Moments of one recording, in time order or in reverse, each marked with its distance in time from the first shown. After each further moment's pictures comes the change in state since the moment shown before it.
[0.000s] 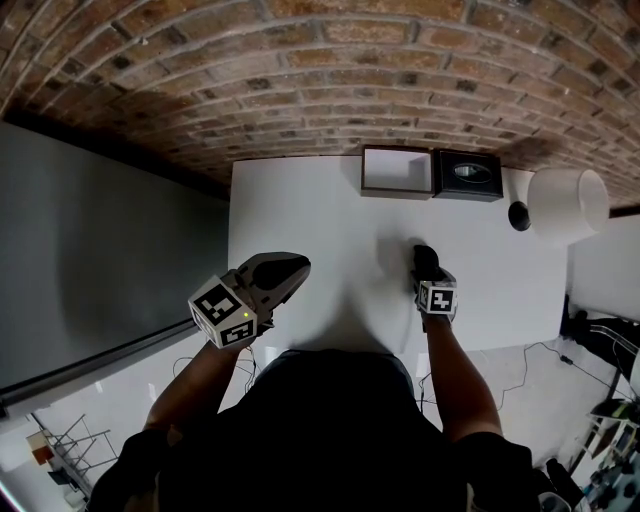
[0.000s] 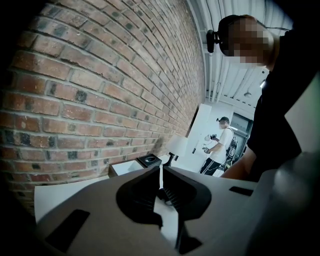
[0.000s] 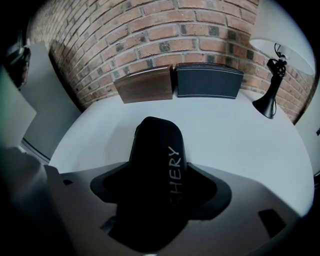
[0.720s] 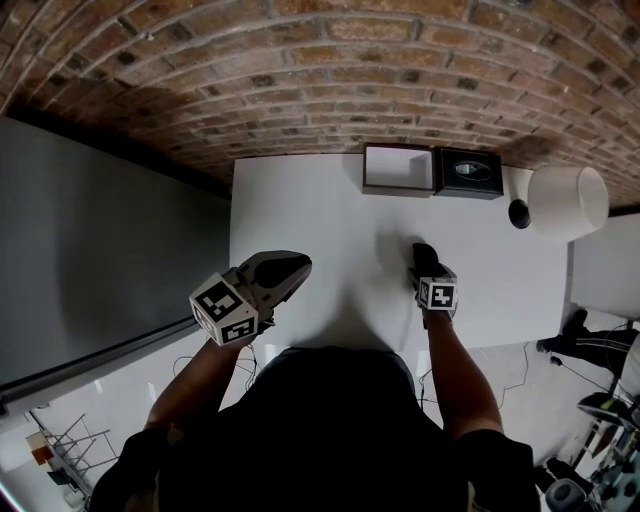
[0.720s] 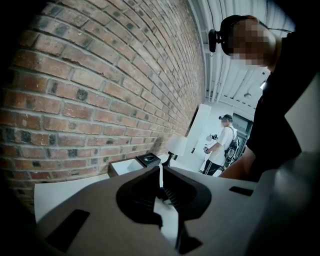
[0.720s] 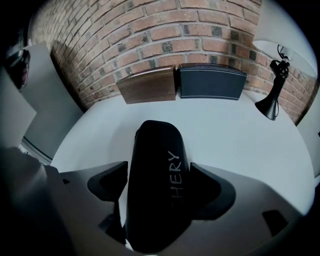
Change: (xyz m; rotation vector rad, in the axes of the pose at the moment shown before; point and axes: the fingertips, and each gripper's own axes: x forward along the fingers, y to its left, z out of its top) left arm -0.005 -0.003 -0.006 -0.003 0.005 -0.011; right arm 0.002 0.006 0.001 -0.003 0.001 0.022
